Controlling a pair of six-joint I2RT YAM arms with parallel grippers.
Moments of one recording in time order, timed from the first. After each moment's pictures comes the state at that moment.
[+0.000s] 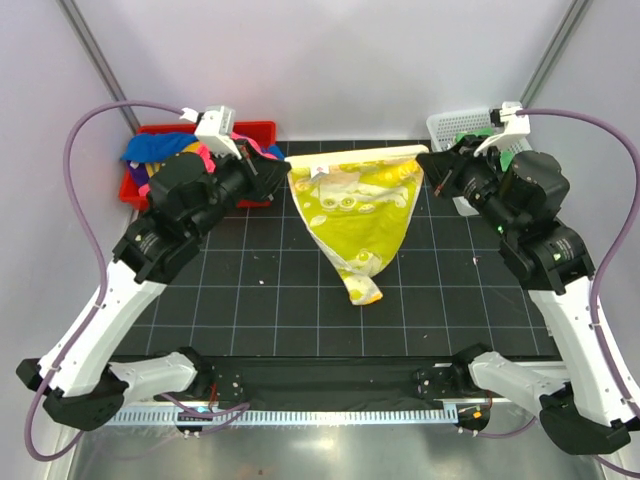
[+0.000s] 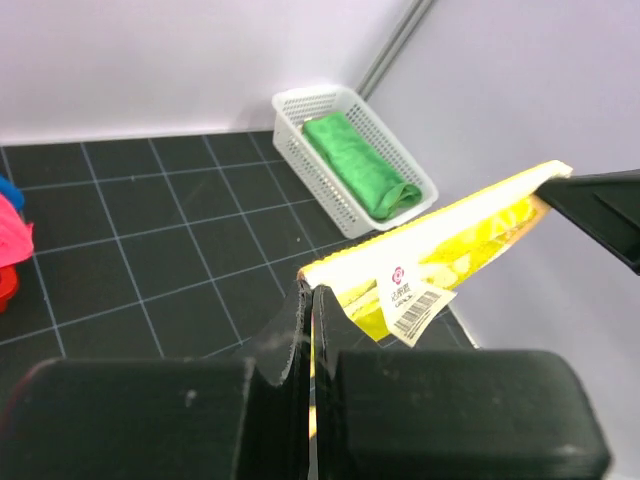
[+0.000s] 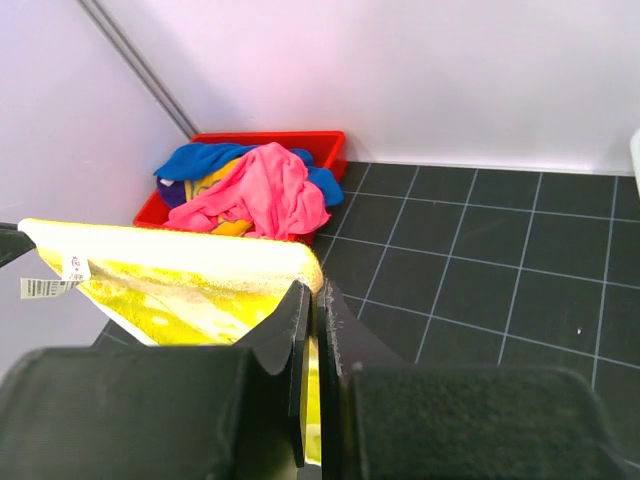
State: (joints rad) left arm -0.67 1.13 1.51 -0.44 -0.08 -0.47; right arm 0.40 1.00 1.47 -0.51 0.00 0.35
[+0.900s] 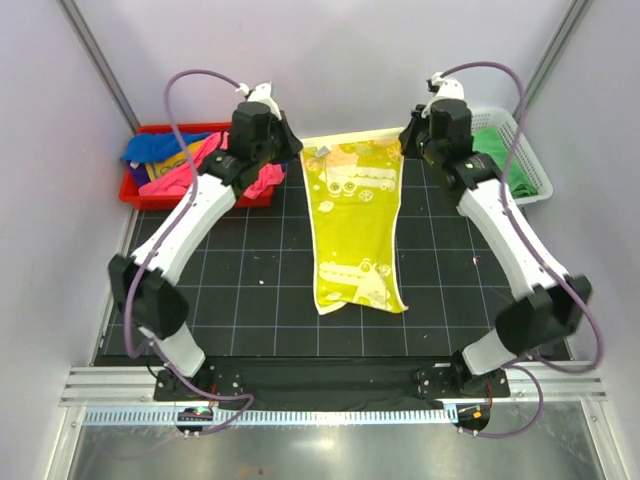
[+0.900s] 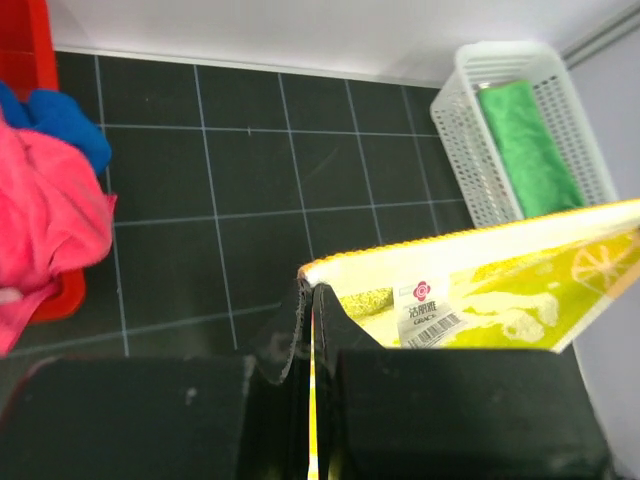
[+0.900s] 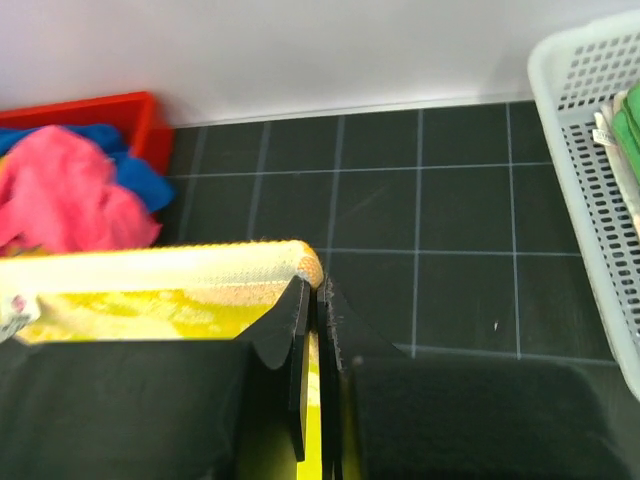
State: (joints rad) left arm -0.47 1.64 1.70 -0.41 -0.05 -0.50; right arm 0.33 1.48 1.59 -0.42 0.15 0.29
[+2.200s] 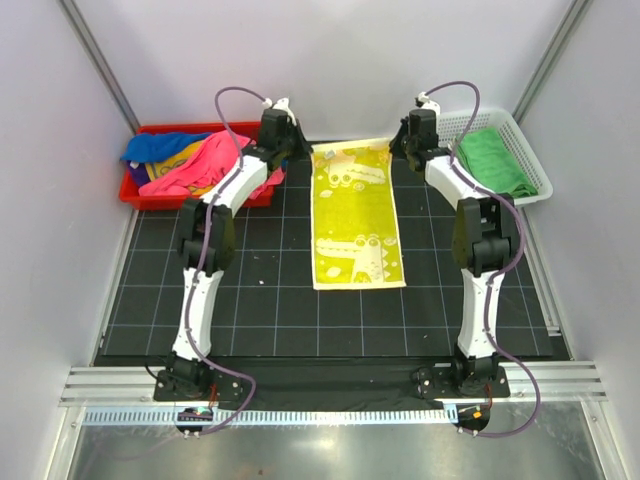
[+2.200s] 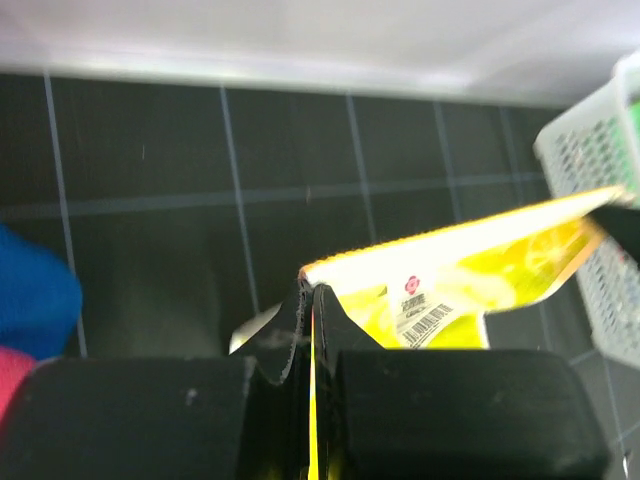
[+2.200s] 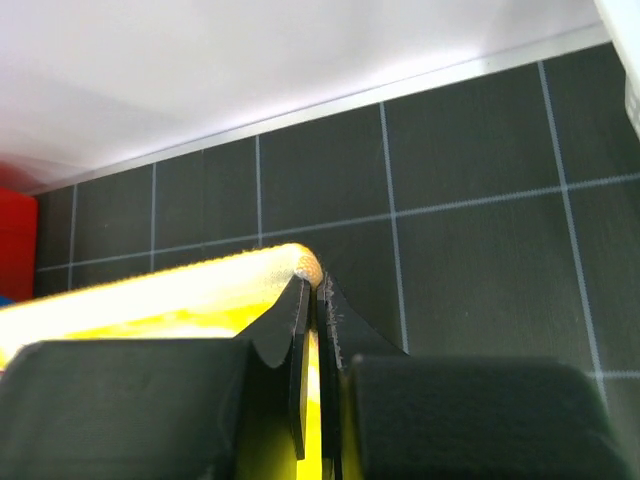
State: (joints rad) left arm -0.33 2.39 2.16 -0.20 0.14 -0.50; right arm 0.16 2.19 1.81 -0.05 0.07 0.43
